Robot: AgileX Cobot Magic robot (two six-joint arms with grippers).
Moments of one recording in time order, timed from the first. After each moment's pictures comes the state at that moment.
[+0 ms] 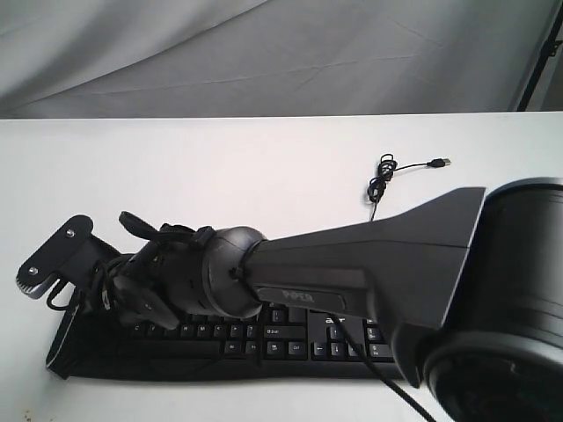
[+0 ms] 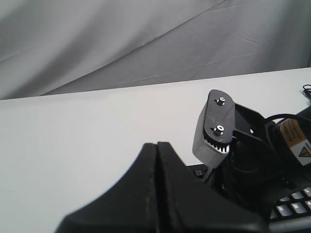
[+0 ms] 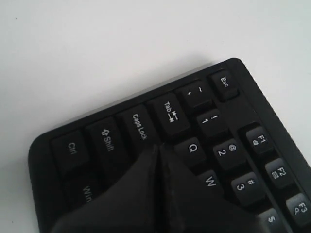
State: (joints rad) left arm -0.20 0.00 0.00 0.04 0.26 -0.02; right arm 1.05 2.33 -1.63 -0.03 0.25 -0.06
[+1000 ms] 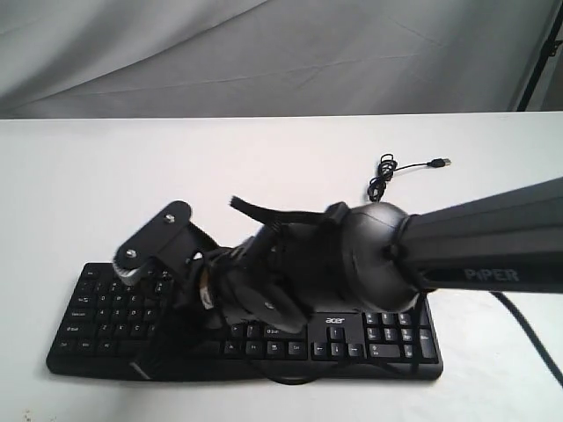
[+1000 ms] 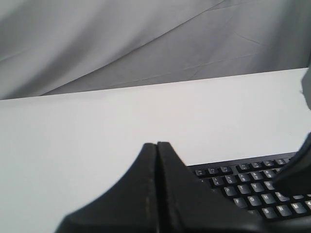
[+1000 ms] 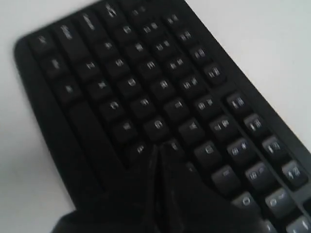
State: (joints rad) left arm -0.20 0.00 0.00 0.04 0.26 -0.02; right arm 0.99 2.00 -1.18 -0.08 0.18 0.07
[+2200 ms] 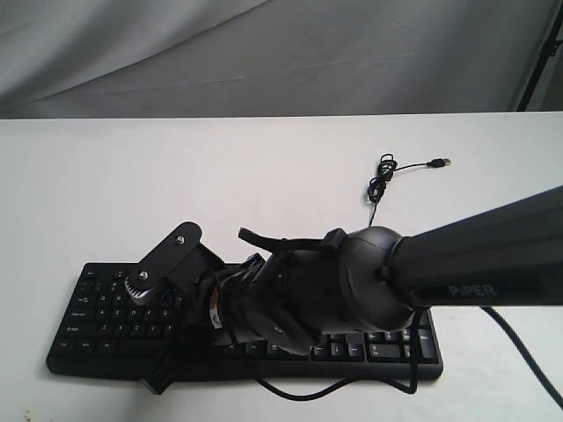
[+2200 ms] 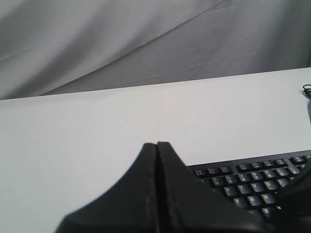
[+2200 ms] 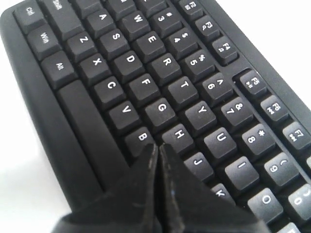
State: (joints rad) left arm -0.20 0.00 0.00 0.04 0.26 -0.02; right arm 0.97 2.04 -1.12 -0.07 0.06 0.06
